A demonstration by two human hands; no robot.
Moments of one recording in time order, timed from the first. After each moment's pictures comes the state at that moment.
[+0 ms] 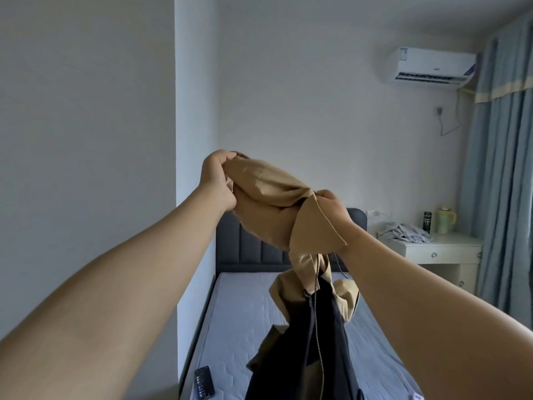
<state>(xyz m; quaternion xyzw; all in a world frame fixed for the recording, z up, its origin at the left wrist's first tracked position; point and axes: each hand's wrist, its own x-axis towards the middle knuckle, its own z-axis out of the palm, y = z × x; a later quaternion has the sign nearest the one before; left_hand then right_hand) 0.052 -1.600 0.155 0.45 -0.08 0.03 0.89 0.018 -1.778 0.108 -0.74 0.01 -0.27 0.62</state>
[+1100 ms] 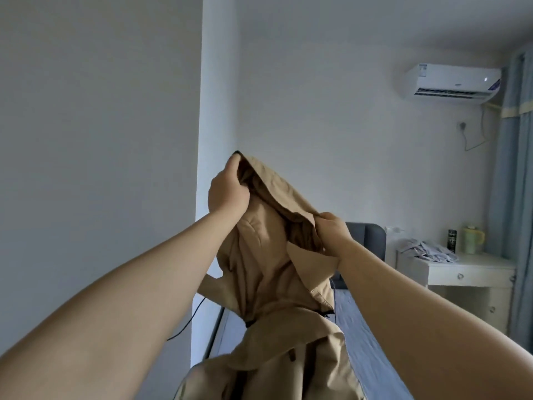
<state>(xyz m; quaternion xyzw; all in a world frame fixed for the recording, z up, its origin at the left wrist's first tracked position) 0.063 -1.578 0.148 0.78 -0.12 0.43 0.45 0.034 -1.757 0.106 -0.74 0.03 -0.25 0.62</state>
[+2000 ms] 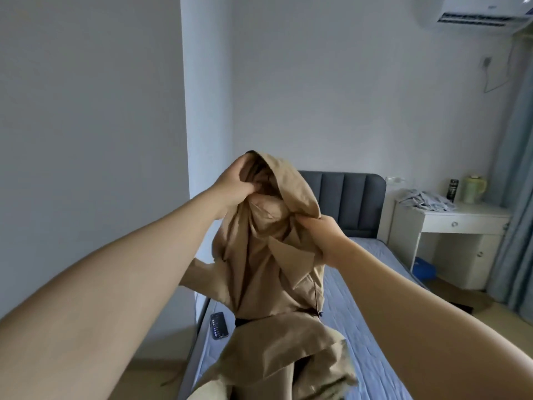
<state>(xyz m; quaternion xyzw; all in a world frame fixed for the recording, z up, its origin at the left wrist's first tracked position) 0.081 -1.599 0.063 0.78 -0.24 0.11 0.57 0.033 -1.783 0.001 -0.73 0.05 -0.11 0.67</state>
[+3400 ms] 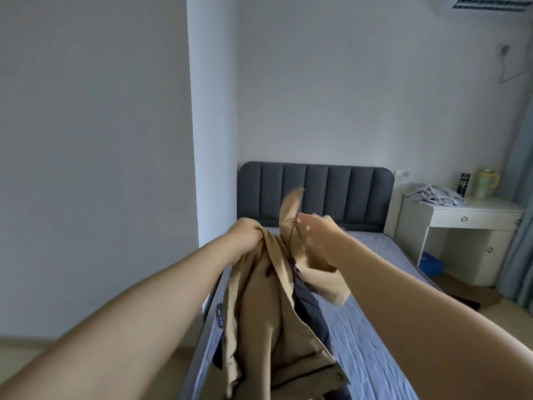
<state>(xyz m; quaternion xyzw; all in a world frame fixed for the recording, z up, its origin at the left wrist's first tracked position) 0.049 -1.616 -0.017 0.88 -0.09 0.02 0.46 0.026 -1.775 -0.001 -0.75 0.13 -0.04 0.65</state>
